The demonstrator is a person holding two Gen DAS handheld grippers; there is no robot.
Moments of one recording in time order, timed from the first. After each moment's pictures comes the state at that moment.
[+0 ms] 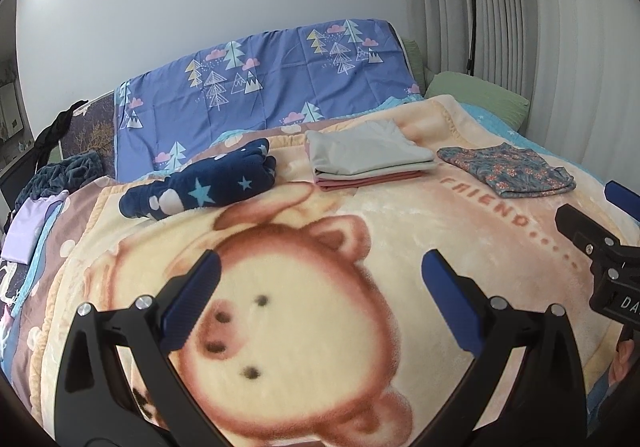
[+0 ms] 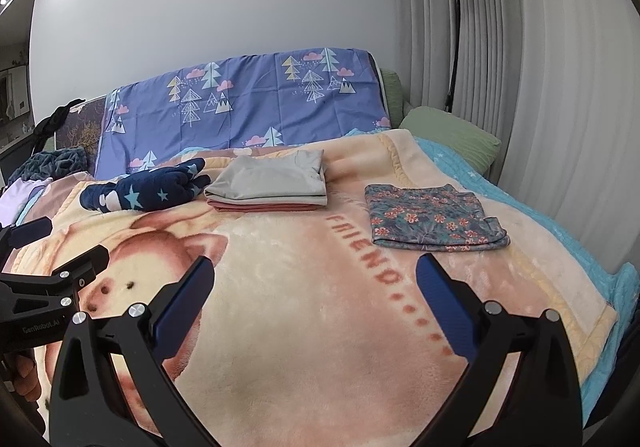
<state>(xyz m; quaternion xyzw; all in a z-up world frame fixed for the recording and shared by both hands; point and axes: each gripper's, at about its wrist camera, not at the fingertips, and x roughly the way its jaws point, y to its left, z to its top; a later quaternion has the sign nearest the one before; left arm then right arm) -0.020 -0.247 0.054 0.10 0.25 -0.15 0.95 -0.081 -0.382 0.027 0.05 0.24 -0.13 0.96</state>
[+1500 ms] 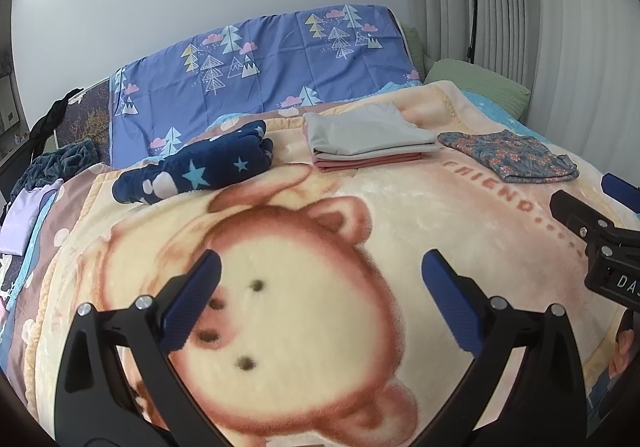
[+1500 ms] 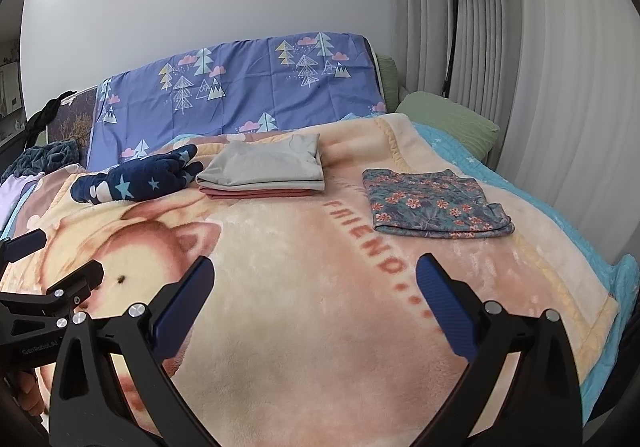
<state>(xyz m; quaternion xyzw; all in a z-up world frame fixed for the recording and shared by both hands) -0.012 -0.242 0.035 0.10 0.27 -0.15 0.94 -0.066 -0.386 0.013 0.06 0.27 -0.14 0.95</state>
